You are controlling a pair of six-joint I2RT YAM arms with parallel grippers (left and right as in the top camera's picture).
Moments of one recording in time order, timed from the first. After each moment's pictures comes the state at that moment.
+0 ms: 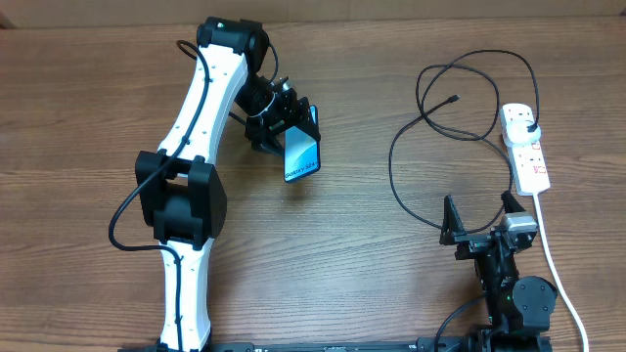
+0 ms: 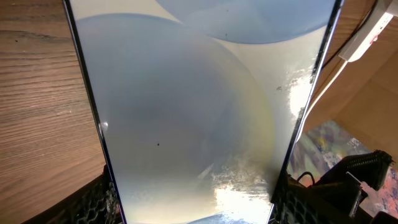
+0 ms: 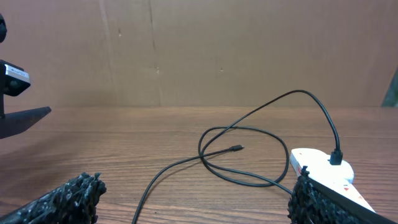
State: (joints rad) left arm -0.23 2.34 2.26 -1.69 0.65 -0.28; right arm -0.05 0.01 0.02 -0.02 -0.15 0.03
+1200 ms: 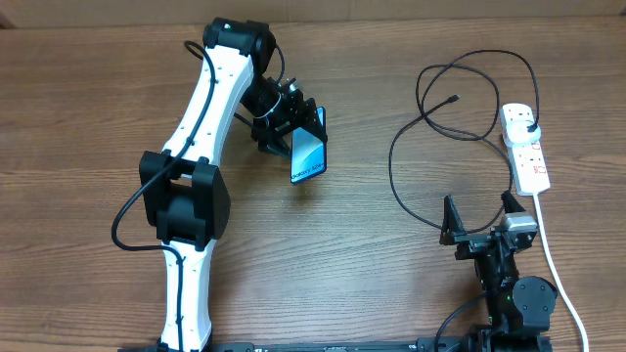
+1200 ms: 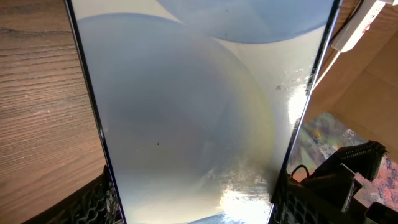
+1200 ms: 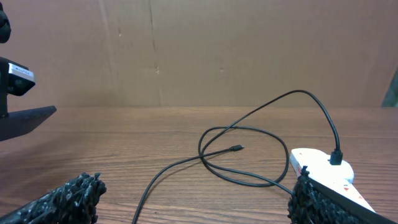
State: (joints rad) left arm -0.25 2.34 2.26 -1.69 0.68 -0.28; right arm -0.05 0.01 0.02 -0.02 -0.15 0.03
